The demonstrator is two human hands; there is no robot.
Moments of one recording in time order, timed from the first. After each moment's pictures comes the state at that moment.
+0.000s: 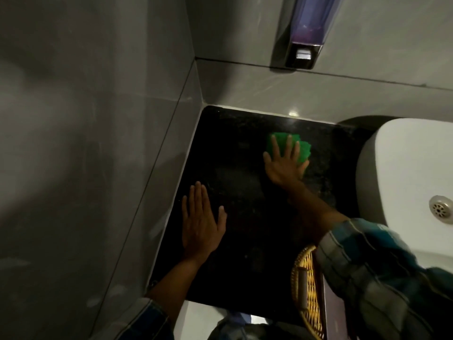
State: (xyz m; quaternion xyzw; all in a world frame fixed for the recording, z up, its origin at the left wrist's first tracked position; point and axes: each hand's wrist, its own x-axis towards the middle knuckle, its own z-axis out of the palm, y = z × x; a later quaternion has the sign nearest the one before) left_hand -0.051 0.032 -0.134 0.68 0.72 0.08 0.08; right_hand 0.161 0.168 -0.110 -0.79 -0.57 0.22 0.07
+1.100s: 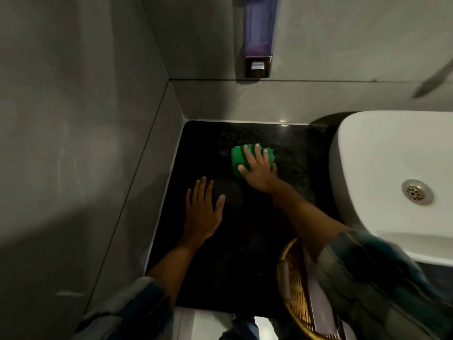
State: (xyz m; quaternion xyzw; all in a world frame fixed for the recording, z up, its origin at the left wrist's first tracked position) left_hand -0.014 0.070 -0.114 0.73 0.66 0.10 0.15; right_hand 0.171 0.141 -0.073 -0.70 -0.63 0.32 0.07
